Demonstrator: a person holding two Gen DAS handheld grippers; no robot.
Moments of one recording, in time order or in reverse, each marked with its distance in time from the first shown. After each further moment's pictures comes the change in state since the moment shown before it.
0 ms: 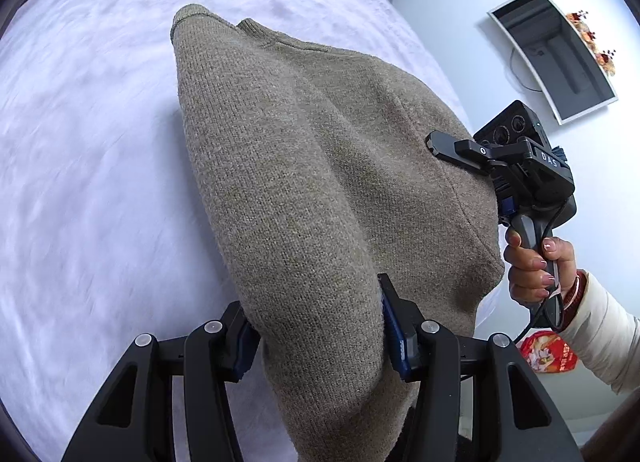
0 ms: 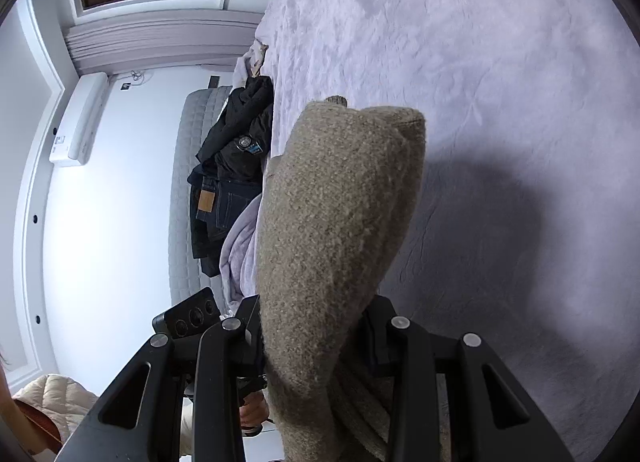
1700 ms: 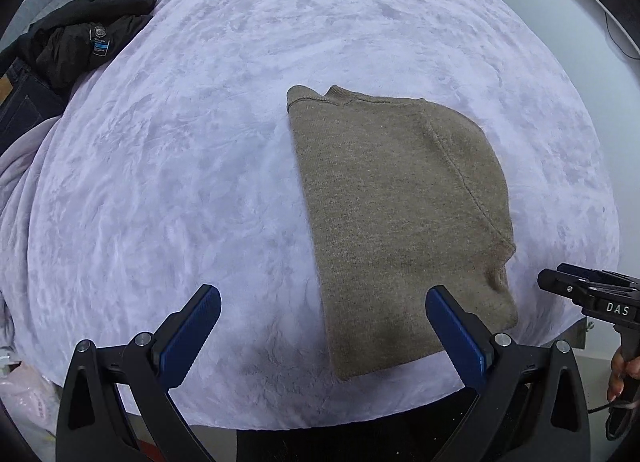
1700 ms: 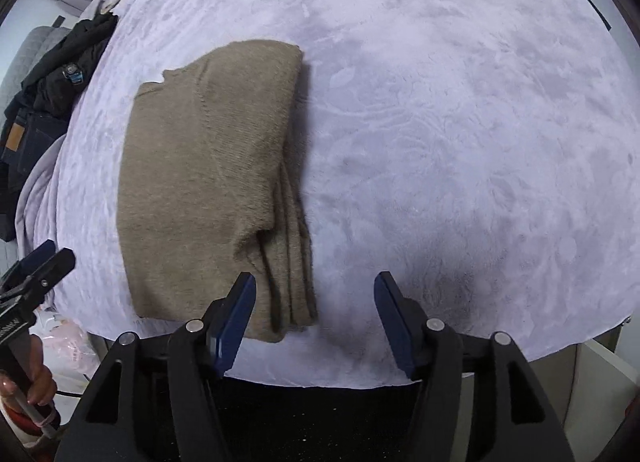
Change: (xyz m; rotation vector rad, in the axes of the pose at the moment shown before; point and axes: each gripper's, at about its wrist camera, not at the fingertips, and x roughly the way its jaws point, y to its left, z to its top) left arm -0.064 -0.054 -0.041 0.002 0.001 0.568; right arm 0.002 0.045 -0.138 -0.073 0.006 -0.878
